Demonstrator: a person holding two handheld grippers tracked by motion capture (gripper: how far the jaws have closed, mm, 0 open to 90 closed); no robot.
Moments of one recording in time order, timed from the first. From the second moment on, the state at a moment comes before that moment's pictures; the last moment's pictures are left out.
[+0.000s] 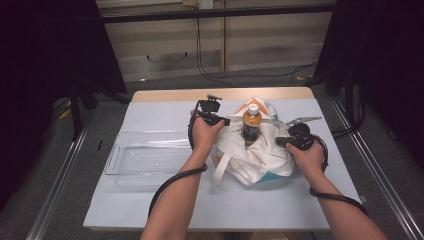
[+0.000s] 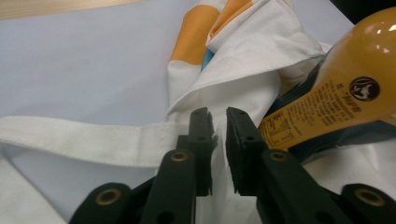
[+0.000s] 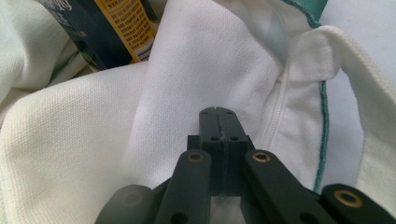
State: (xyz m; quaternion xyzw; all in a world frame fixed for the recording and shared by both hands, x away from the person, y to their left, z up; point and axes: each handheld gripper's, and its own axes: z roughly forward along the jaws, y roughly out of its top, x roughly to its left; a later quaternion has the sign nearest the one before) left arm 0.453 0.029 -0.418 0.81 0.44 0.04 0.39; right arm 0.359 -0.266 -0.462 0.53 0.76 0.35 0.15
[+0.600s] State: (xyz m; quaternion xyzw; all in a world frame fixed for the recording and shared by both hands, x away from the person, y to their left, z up) left arm 0.423 0.022 -0.418 0.81 0.42 0.01 0.40; right arm 0.360 -0.262 -0.460 0.53 0.76 0.34 0.16
